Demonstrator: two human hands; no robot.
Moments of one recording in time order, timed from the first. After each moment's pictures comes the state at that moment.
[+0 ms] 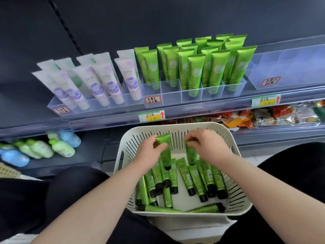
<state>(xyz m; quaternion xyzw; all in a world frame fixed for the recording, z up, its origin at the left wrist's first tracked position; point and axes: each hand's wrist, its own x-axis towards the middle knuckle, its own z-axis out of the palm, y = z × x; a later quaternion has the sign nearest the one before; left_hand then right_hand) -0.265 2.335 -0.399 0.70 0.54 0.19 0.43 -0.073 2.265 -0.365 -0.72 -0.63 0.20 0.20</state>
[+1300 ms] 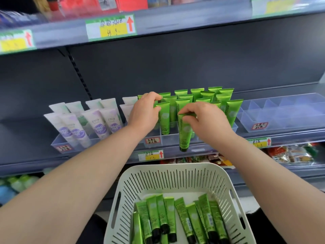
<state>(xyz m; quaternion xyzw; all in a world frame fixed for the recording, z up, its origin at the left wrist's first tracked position) -0.202 2.446 -0.224 0.83 0.44 0.34 0.09 -0.048 2.329 -0.215 -0.68 -0.66 -0.01 0.33</state>
